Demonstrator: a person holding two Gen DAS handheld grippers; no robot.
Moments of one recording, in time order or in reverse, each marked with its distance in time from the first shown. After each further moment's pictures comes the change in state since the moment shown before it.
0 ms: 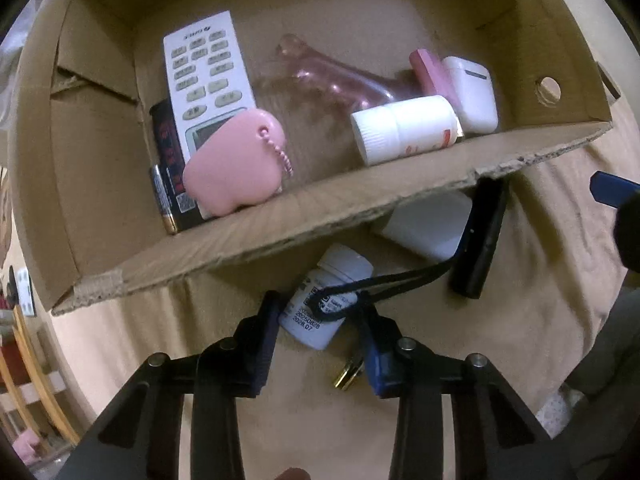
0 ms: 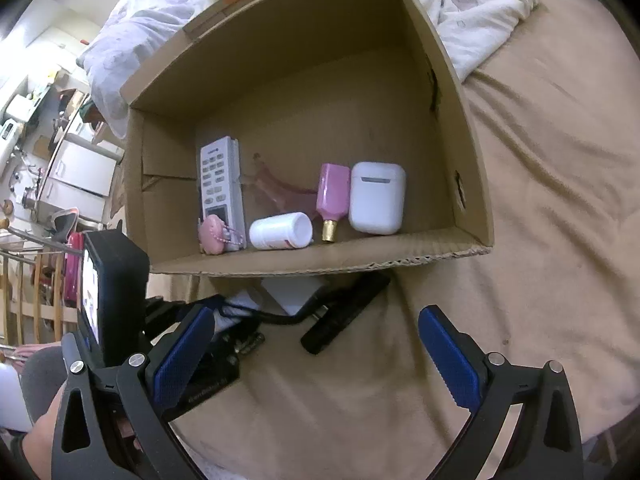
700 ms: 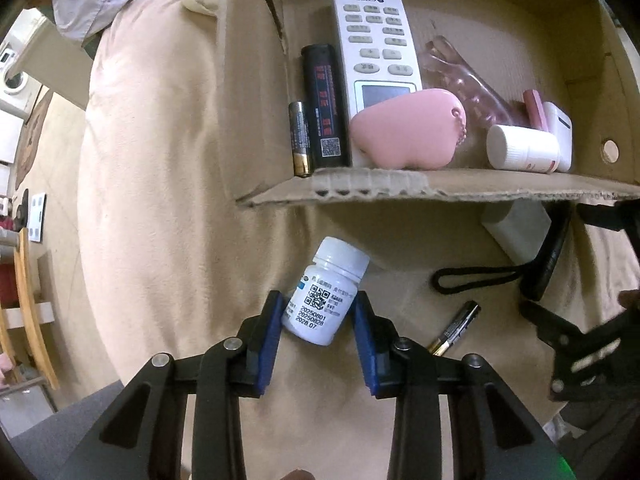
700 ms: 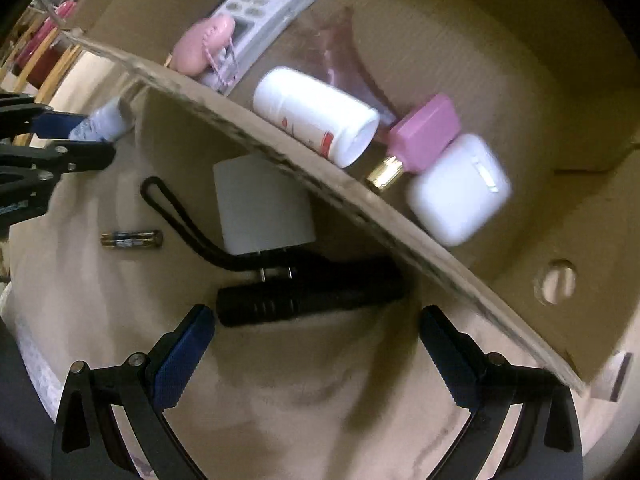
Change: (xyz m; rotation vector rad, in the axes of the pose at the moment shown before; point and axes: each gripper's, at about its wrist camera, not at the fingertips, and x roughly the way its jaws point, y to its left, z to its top) left arm -0.002 0.074 -0.022 -0.260 0.038 0.049; right arm 0.105 0.049 -0.013 -0.672 0.297 -0.355
